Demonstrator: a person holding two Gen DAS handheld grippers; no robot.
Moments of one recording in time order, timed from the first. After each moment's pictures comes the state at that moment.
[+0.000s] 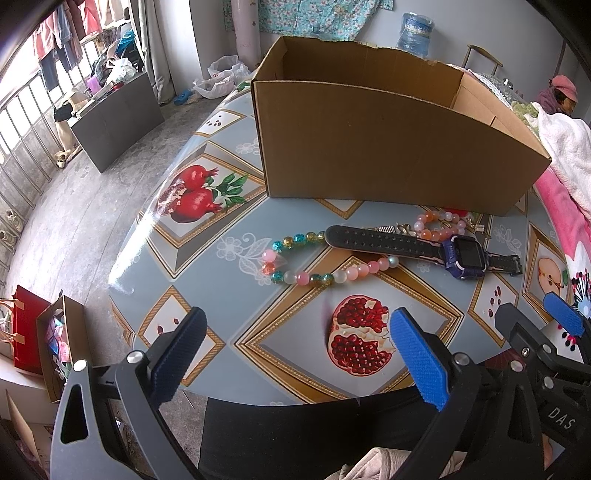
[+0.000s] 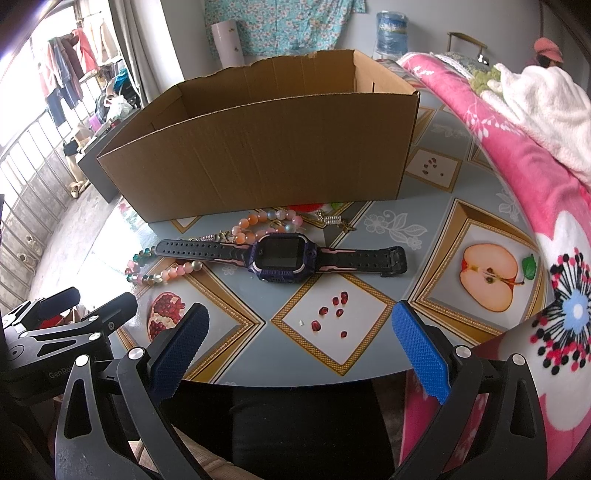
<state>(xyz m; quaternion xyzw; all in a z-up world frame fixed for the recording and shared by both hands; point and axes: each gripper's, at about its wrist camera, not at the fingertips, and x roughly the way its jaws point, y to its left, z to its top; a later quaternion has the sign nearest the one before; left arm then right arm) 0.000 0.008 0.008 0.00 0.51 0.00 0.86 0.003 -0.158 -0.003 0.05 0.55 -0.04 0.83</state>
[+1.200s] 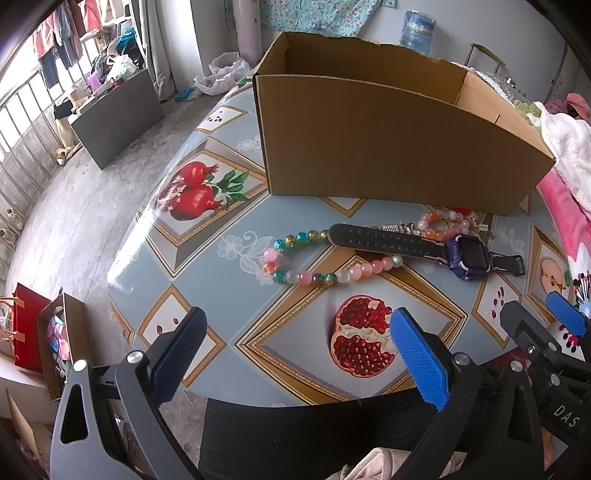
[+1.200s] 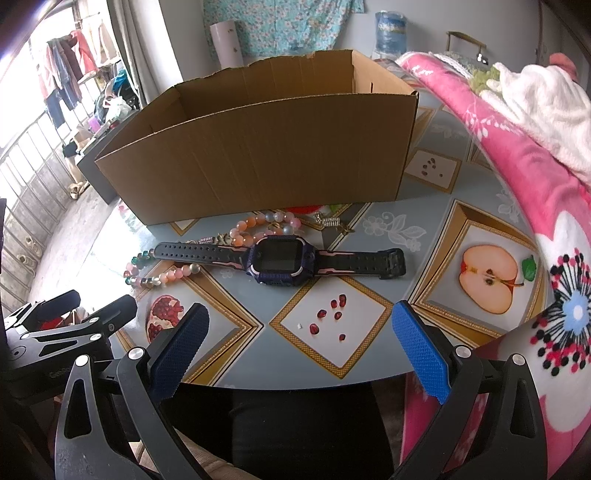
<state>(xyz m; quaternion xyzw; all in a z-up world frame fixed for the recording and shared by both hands) 0.003 0.008 0.003 0.00 0.52 0.00 0.85 0.005 -0.159 -0.002 0.05 0.55 -0.04 0.83</state>
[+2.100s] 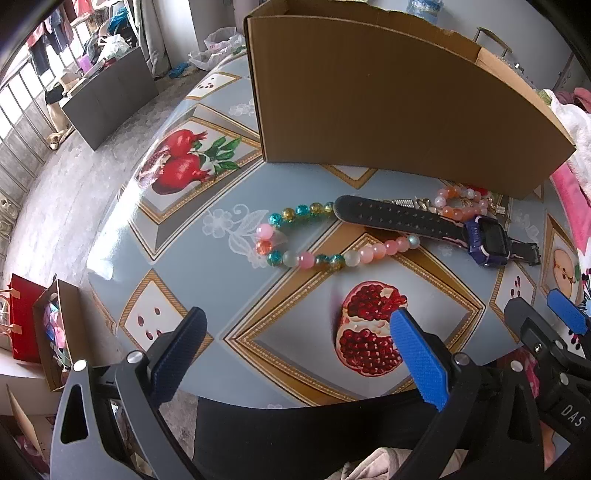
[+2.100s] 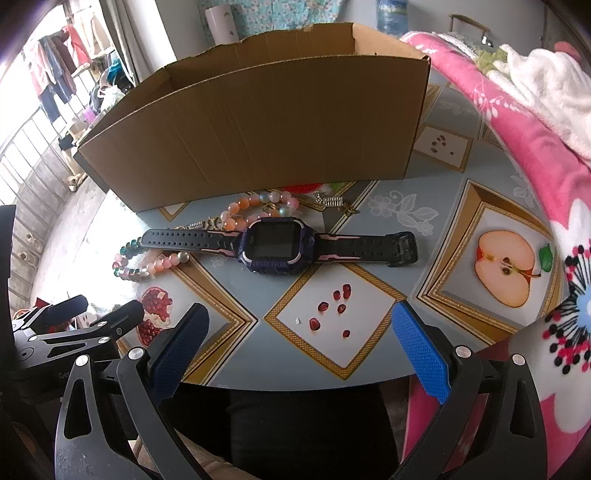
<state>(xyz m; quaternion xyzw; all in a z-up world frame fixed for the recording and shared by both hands) 0.021 0.008 -0.026 -0.01 0.56 0.00 0.83 0.012 -0.163 -0.026 0.06 0.59 -0.03 0.81</state>
